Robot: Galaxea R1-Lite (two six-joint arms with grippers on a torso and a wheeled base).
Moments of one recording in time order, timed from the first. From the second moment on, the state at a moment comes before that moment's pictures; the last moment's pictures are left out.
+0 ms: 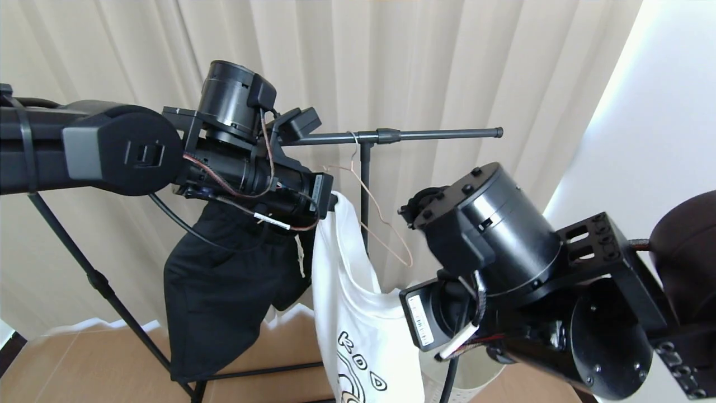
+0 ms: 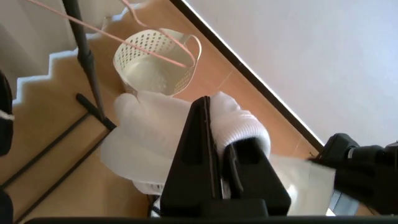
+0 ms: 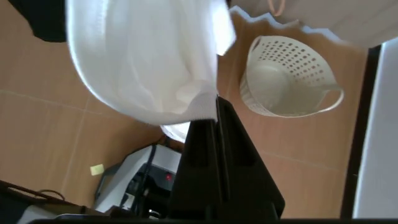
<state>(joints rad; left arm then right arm) -0.49 1.86 -1.57 0.32 -0.40 -0.11 1.01 1.74 -1.31 0.44 -0.55 0.49</state>
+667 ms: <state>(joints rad) -0.57 1.77 -1.47 0.63 -0.19 -0.07 0.76 1.92 -1.60 0.29 -0.58 0.43</state>
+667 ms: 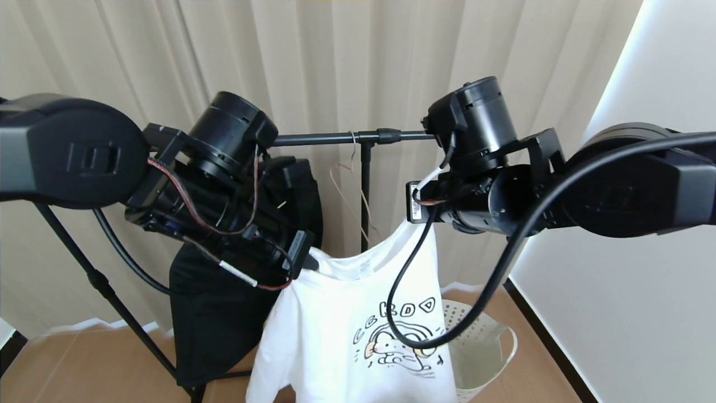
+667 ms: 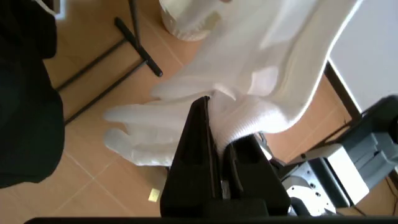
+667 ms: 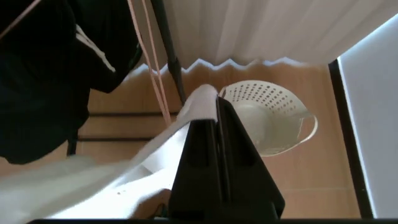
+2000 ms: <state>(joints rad) -0.75 1.68 -1.19 0.25 -0.03 -0.26 0.74 1.87 -1.55 0.28 -0.58 0.56</state>
